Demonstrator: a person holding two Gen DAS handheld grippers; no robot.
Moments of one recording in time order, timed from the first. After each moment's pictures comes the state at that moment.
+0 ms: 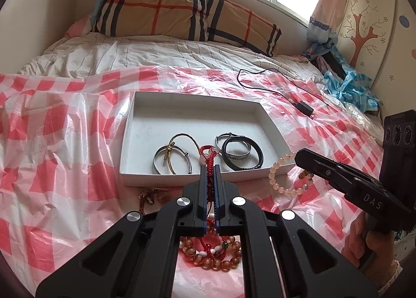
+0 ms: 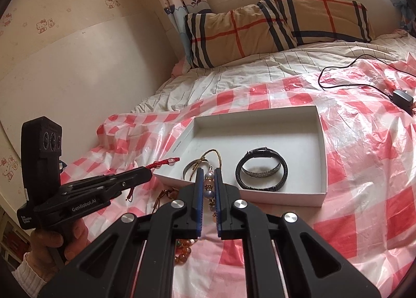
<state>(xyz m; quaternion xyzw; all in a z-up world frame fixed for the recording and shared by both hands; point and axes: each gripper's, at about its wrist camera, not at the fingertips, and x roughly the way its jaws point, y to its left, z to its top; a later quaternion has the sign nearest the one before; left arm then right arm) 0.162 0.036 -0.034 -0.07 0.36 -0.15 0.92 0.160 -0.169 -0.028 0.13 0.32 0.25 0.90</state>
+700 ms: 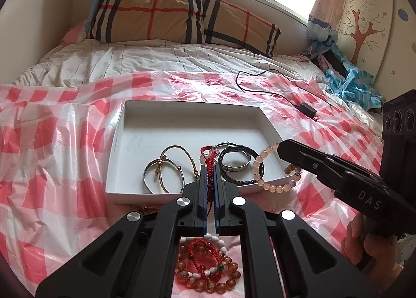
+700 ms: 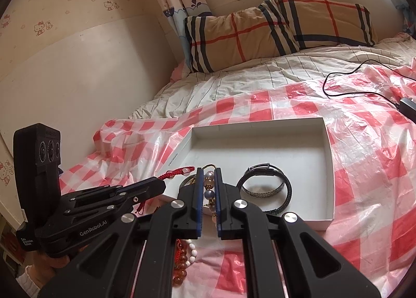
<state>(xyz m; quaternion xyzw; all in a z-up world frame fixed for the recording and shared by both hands) 0.184 0.016 -0.036 -0.06 0.35 -0.14 0.92 0.189 -0.162 -0.026 0.13 0.31 0.25 0.91</state>
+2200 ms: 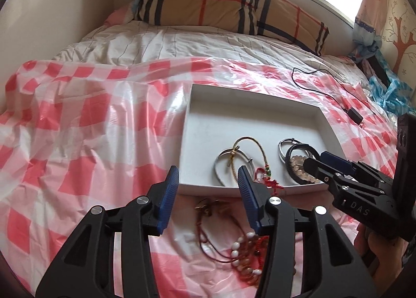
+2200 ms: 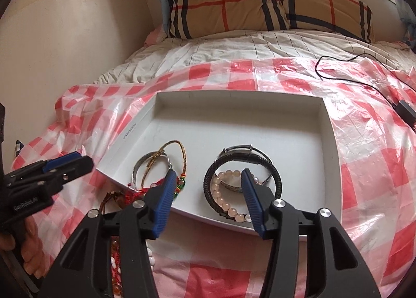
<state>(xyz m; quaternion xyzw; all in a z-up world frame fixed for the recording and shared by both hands) 0.198 0.074 -0.053 -0.07 0.39 -0.02 0.92 0.234 -0.133 -0.071 0.04 0.39 0.18 0.90</state>
